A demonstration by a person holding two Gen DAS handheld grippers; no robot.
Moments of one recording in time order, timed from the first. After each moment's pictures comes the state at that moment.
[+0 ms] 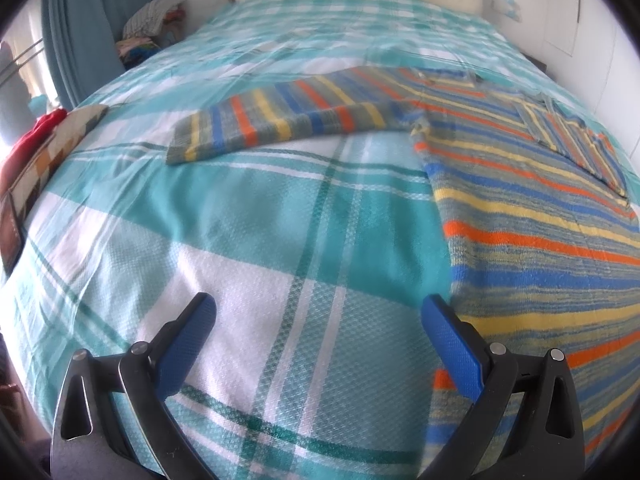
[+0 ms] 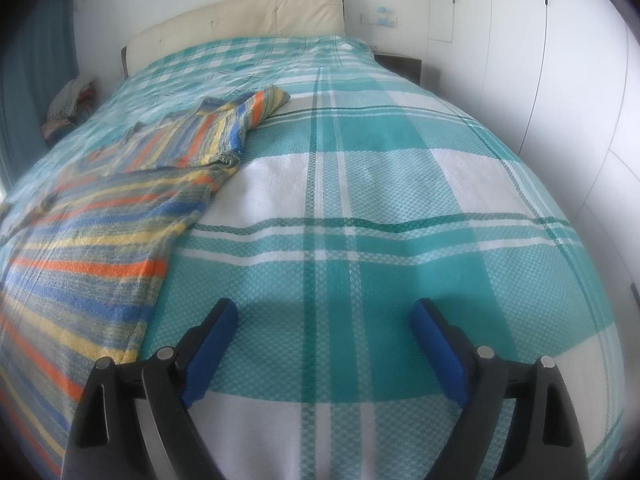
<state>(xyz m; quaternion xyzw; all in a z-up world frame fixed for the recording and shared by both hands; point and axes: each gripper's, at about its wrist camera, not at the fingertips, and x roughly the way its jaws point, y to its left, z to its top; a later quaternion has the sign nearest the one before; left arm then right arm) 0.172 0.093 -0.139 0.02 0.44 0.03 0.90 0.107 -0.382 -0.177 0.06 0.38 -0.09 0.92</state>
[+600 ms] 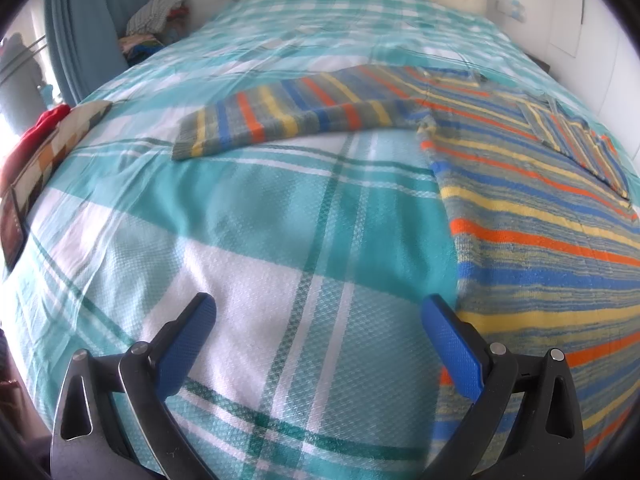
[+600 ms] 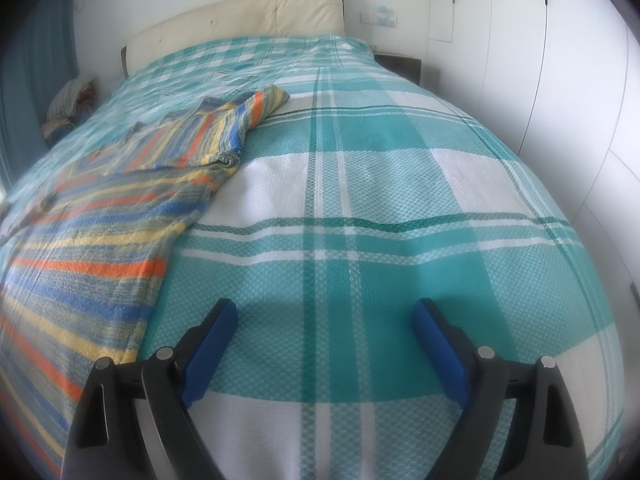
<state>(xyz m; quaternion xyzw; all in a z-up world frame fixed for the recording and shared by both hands) 0.171 0.096 -0.140 0.02 0.45 0.04 0.89 0.108 -0.382 -0.177 0.06 0.38 -0.09 0.92</state>
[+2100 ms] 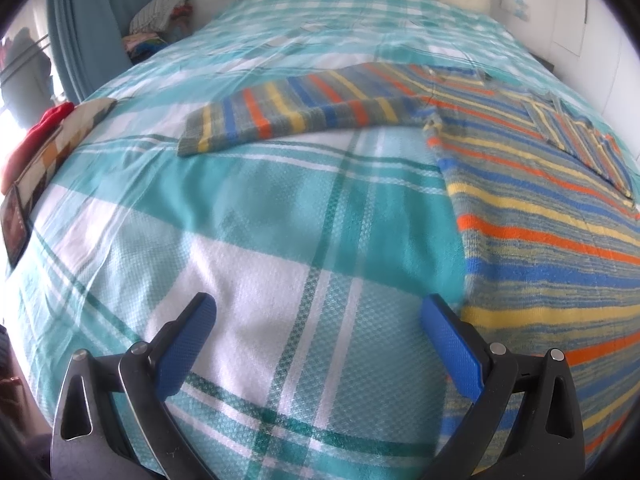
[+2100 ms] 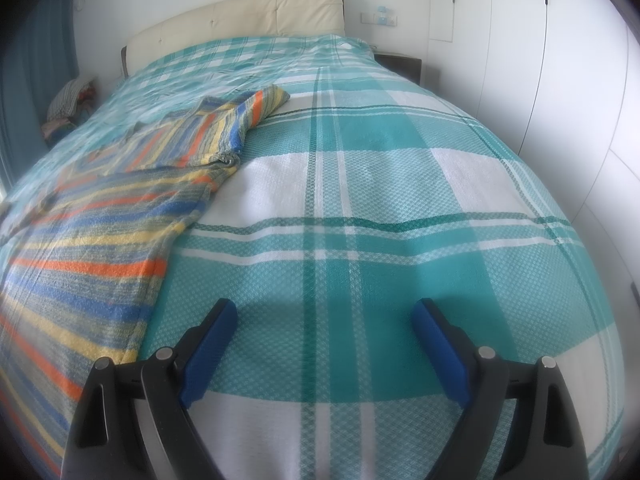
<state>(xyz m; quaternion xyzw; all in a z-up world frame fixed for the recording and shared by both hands) 0.170 0.098 -0.141 0.02 0.45 0.05 0.89 0.108 -0.381 -0.177 0.06 0.38 -0.09 0.92</state>
